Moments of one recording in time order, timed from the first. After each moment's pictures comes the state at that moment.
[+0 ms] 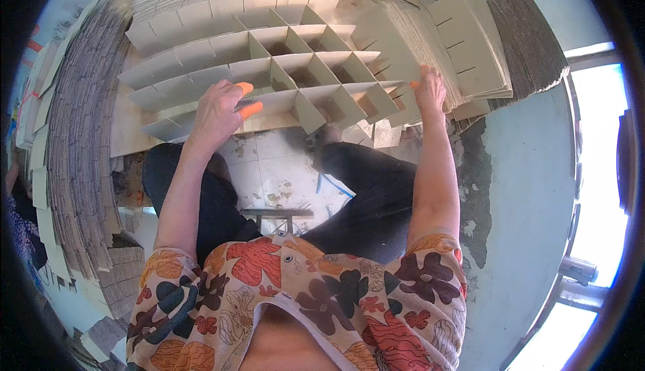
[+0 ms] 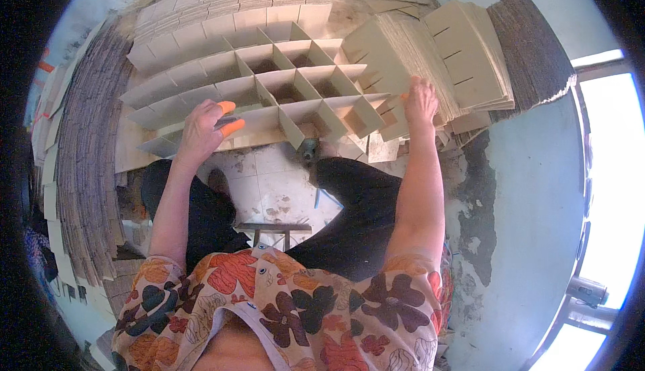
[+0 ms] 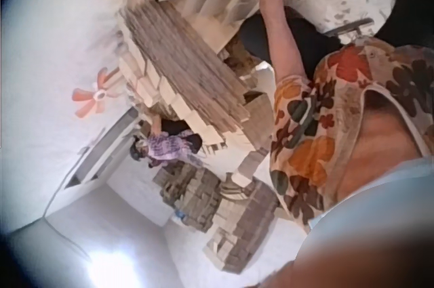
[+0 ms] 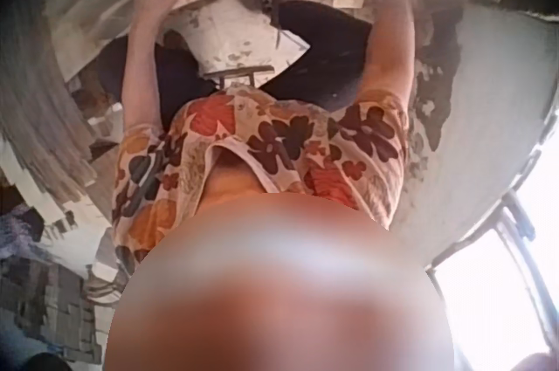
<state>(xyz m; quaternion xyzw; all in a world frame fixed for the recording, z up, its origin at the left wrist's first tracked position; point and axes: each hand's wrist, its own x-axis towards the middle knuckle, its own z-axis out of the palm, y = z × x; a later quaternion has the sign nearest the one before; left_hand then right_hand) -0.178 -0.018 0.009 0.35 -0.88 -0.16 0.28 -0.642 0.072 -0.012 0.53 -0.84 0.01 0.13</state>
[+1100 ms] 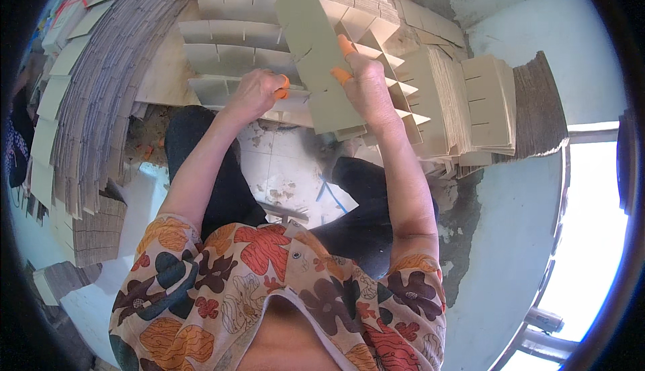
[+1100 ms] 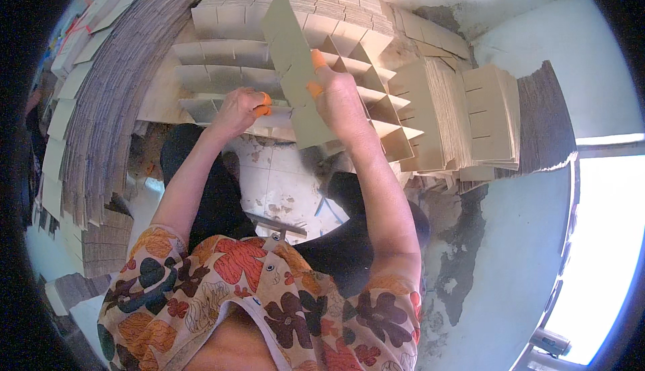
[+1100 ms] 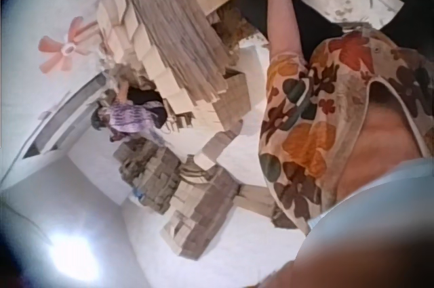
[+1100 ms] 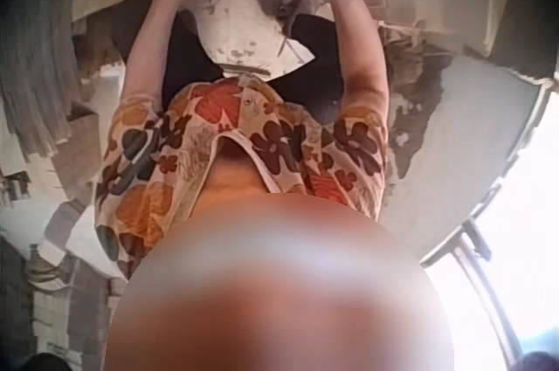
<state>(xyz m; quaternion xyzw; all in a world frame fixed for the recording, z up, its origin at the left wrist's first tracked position) -0.134 -0.028 -0.017 0.38 -0.86 -0.18 0.30 -0.353 0.007 0.086 0.76 -0.58 0.26 -0.13</state>
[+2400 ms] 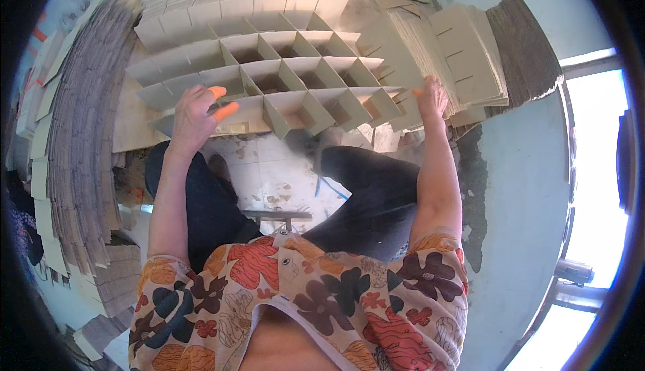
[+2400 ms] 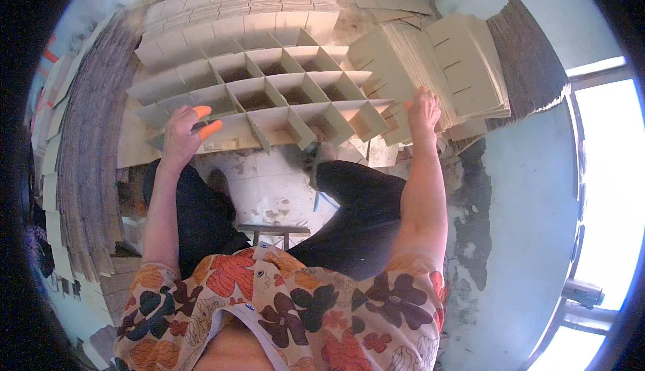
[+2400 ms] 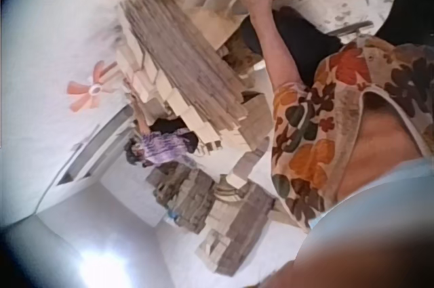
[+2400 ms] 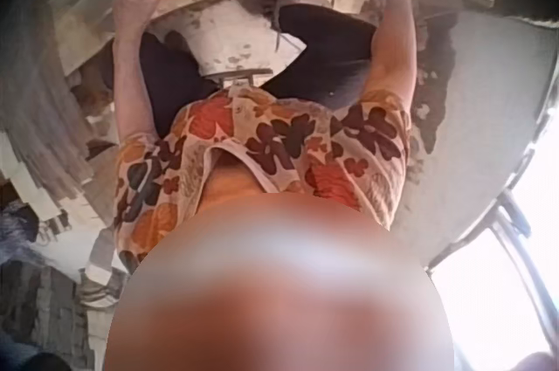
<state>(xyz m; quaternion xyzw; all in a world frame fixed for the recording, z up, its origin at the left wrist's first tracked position) -0.122 -0.023 0.009 0.38 -0.86 -0.10 0.32 -0.642 0.074 -0.012 0.49 -0.86 0.02 0.14</state>
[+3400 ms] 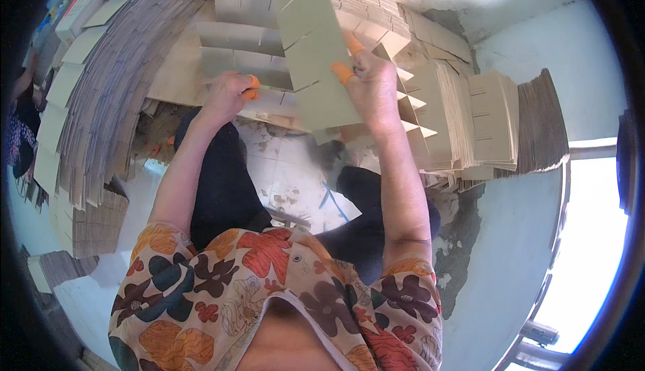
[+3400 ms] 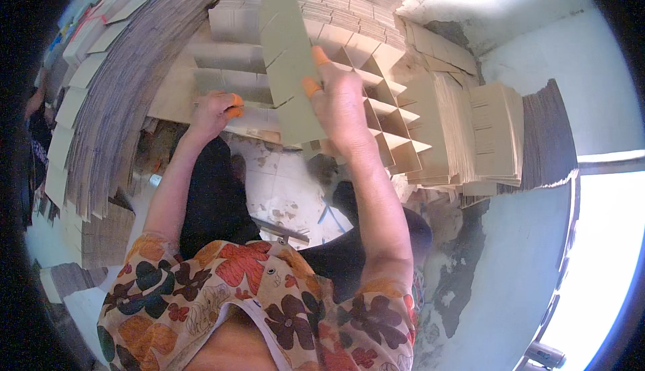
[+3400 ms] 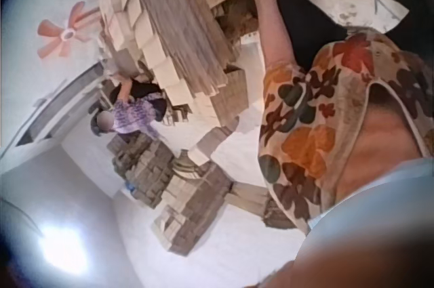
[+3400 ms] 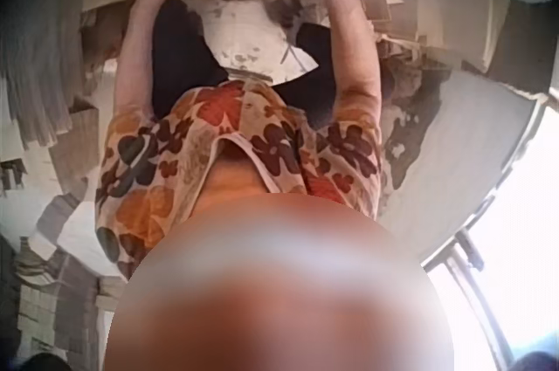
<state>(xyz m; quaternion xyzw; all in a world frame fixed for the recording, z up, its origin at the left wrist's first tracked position) -0.054 -0.026 -0.014 0.44 -0.83 -0.16 0.31 -0.306 0.013 0.127 0.72 -0.58 0.36 -0.14</state>
